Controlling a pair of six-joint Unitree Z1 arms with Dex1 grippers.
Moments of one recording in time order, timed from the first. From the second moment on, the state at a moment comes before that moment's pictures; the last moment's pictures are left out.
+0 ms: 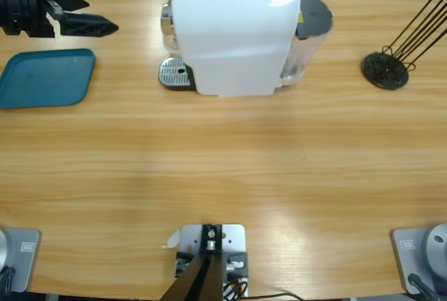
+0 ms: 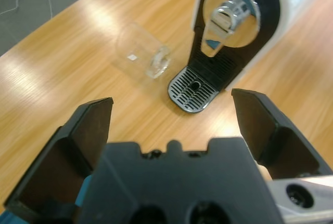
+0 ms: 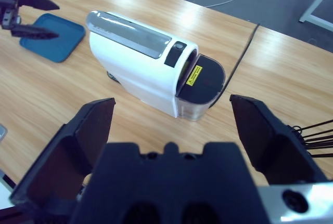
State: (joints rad) arm 0 -0.46 1.47 -0.89 0.09 -0.35 0.24; arm 1 0.85 1.23 -1.29 0.65 -0.25 0.26
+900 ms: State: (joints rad) arm 0 -0.50 1.26 -0.81 0.29 -0.33 0.23; arm 1 0.85 1.09 -1.10 0.55 -0.24 0.28
